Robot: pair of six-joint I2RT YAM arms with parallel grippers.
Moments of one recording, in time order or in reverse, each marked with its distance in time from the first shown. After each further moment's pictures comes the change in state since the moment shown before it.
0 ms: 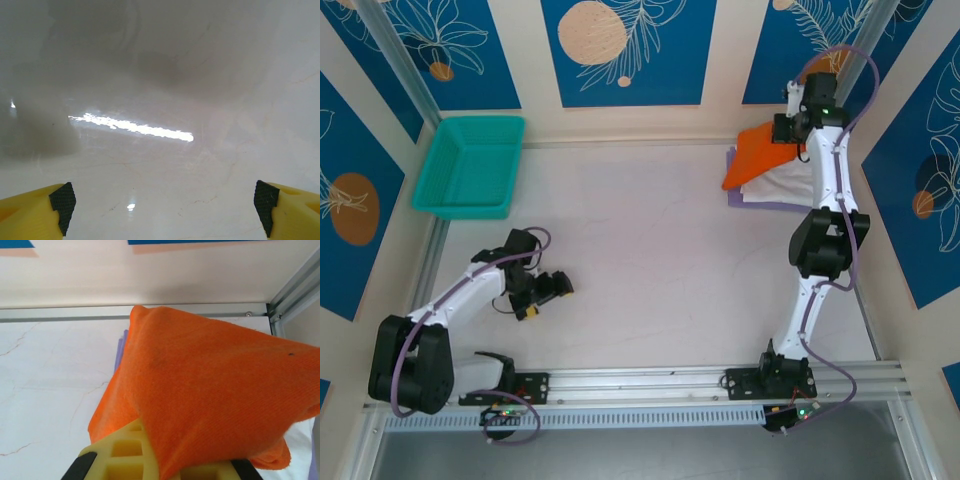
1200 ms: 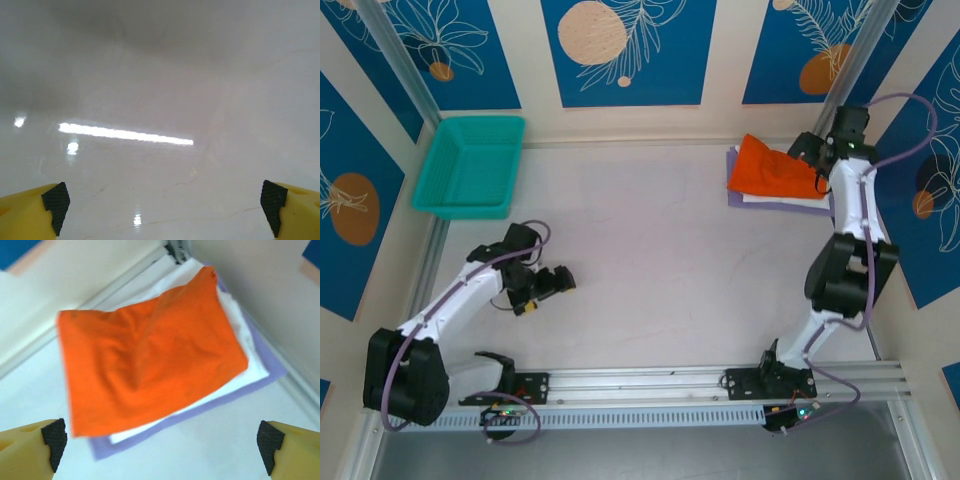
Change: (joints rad) left arm -0.043 -0.083 0.106 -0.094 -0.036 0.013; right arm -0.109 -0.426 -0.628 0.235 0.087 0.497
